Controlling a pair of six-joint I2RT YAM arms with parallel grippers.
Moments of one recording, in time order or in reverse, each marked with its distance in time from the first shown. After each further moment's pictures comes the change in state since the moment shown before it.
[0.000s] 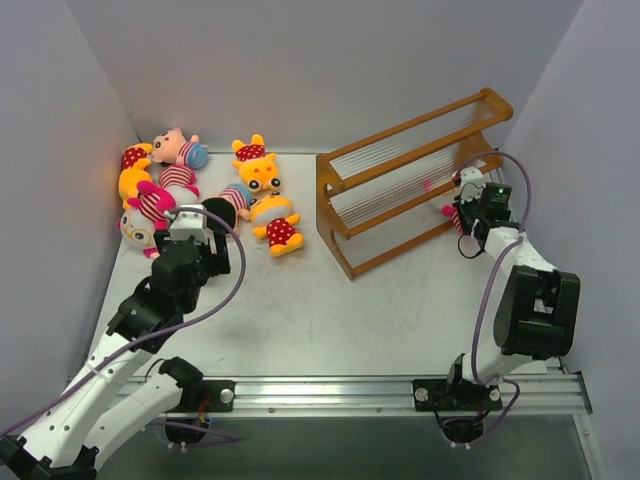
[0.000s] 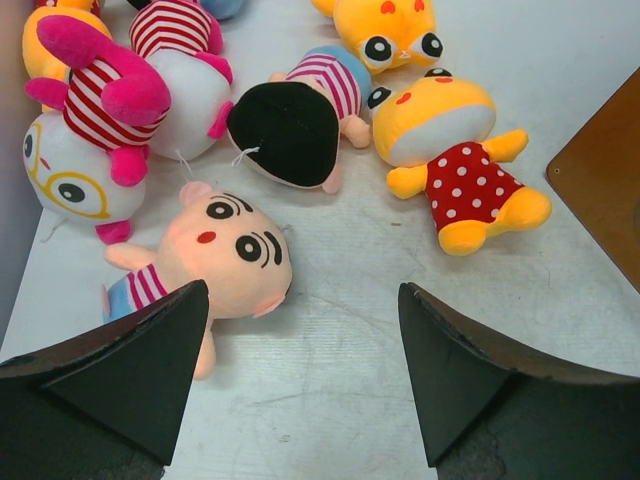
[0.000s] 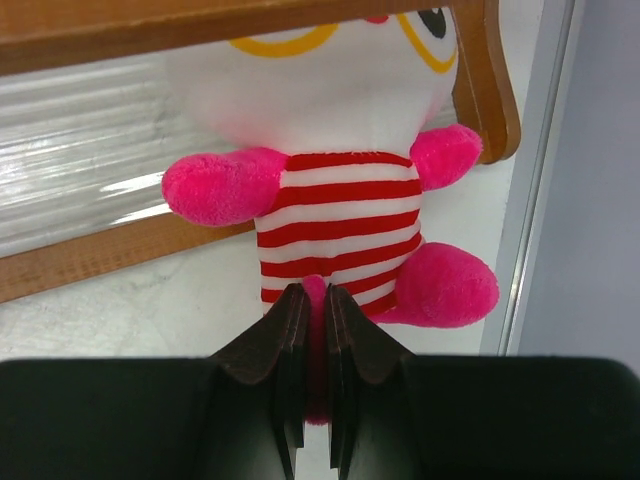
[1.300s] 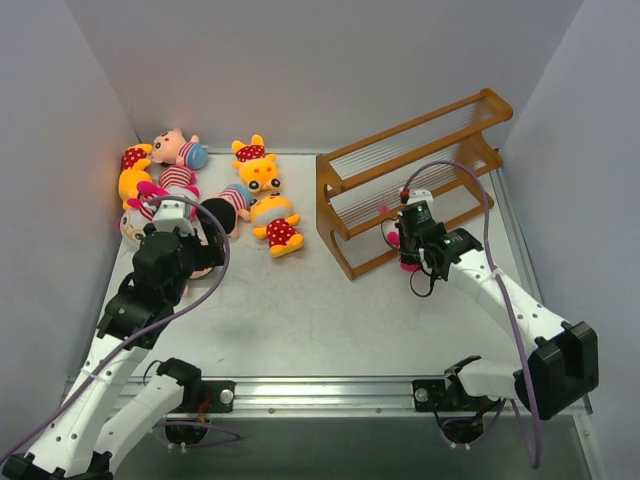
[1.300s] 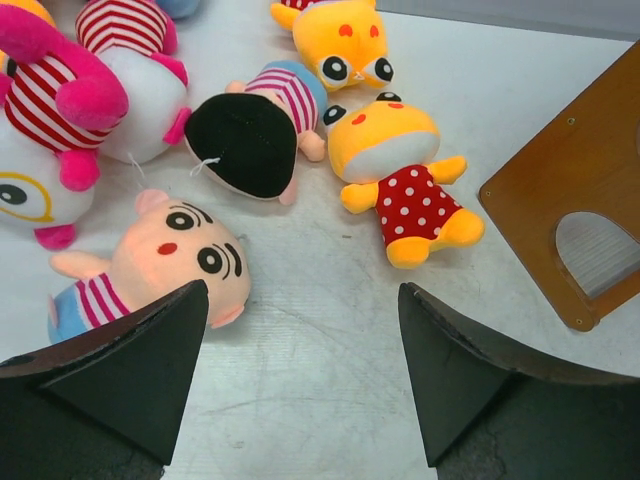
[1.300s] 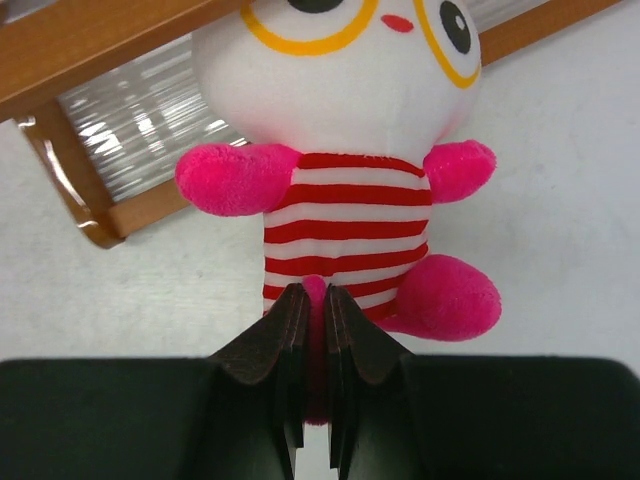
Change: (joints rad) left arm 0.179 0.034 0.067 -0.018 0.254 -0.092; right arm 0.666 -0.344 0.039 -0.597 0.418 0.780
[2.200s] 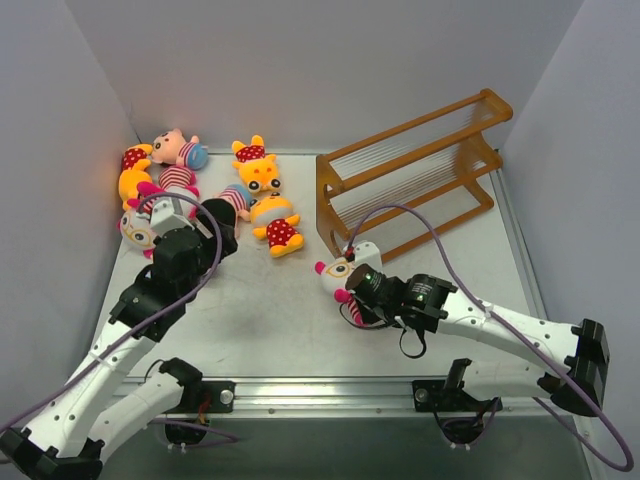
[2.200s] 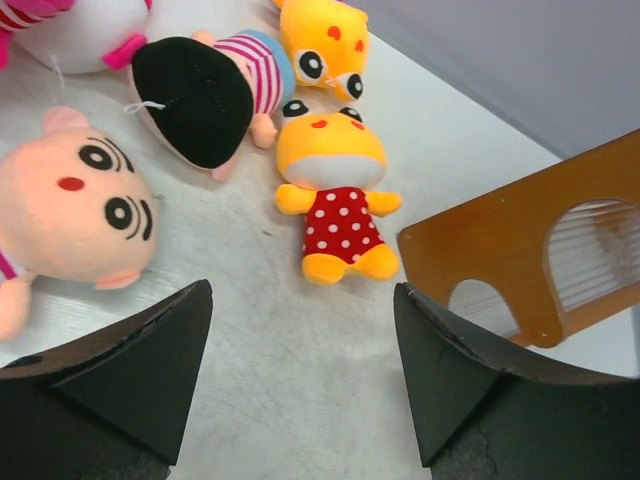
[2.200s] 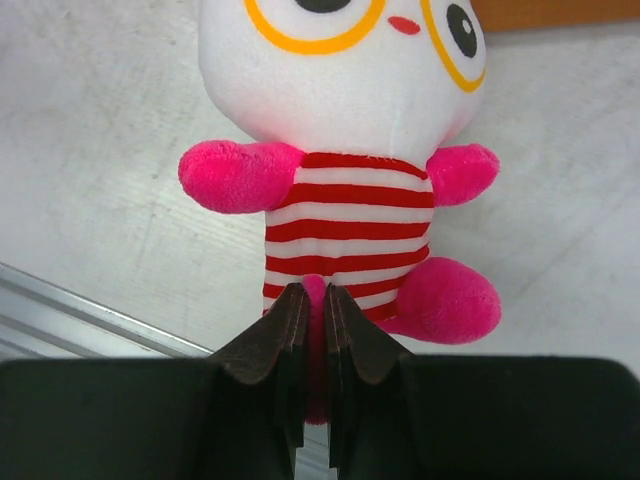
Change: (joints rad) left arm -0.167 0.057 0.000 0.018 -0.206 -0.479; right arm 0.603 -0.056 -0.036 -0.114 0.029 0.242
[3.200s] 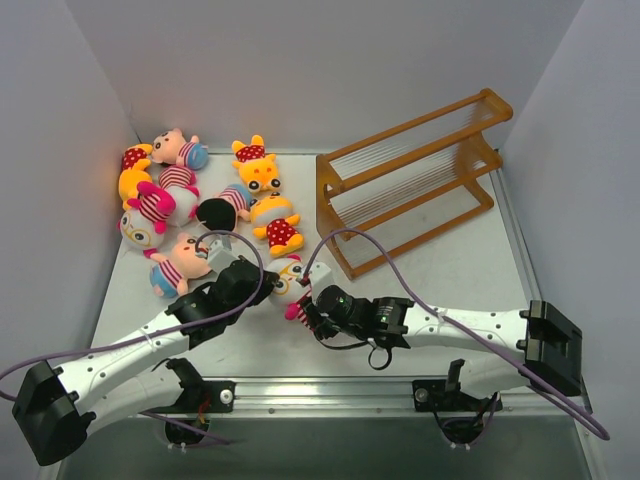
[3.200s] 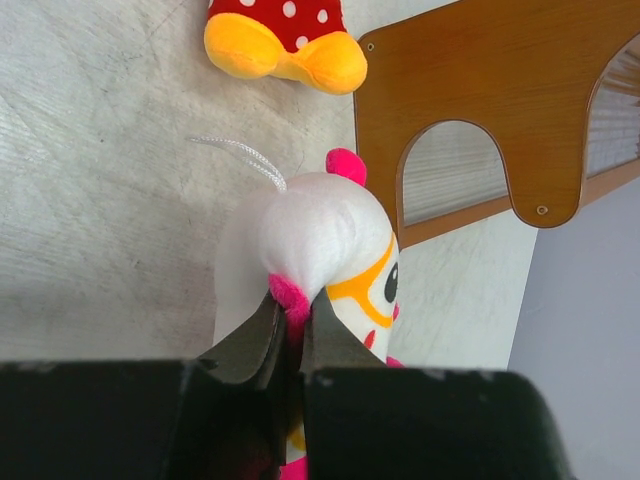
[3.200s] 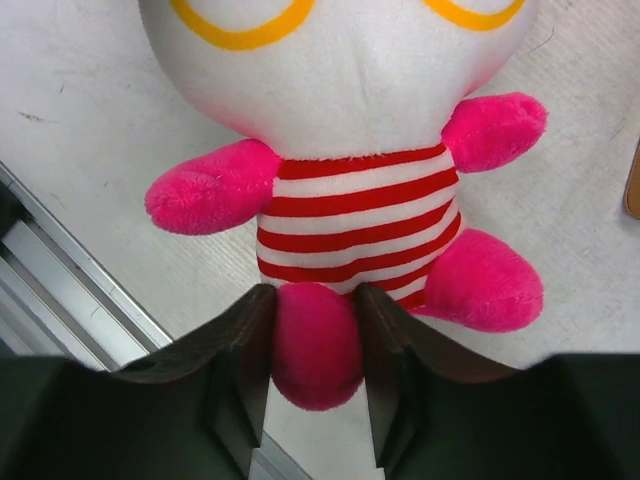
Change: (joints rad) left arm -0.279 0.148 -0.291 0.206 0.054 -0.534; right arm 0.122 0.161 -0.144 0.555 -0.090 -0.164
